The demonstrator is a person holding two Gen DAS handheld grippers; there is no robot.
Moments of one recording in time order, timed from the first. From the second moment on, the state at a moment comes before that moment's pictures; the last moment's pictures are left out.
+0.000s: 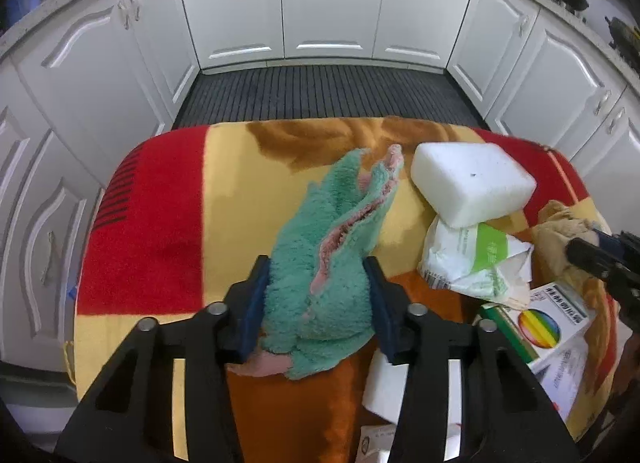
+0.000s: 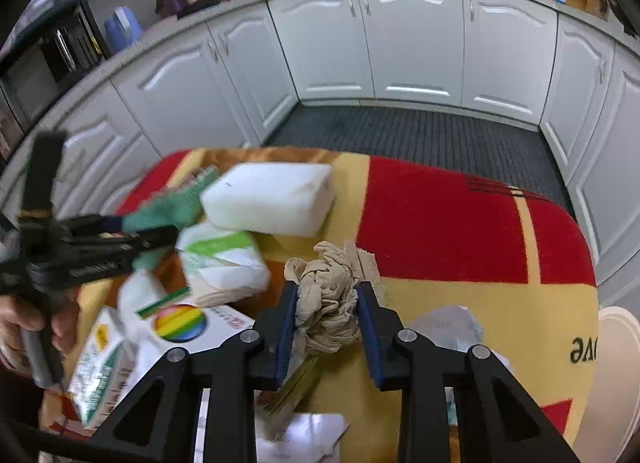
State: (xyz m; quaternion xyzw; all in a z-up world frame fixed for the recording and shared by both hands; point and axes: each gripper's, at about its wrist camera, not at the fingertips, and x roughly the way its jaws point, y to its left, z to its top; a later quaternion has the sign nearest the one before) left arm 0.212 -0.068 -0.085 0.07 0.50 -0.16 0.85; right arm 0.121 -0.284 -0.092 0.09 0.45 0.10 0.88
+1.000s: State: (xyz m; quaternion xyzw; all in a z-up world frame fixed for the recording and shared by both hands) left arm 0.066 -0.204 0.023 0.09 0.39 -0.30 0.87; right arm -0.068 -0.439 -0.026 0.19 0.35 -0.01 0.92
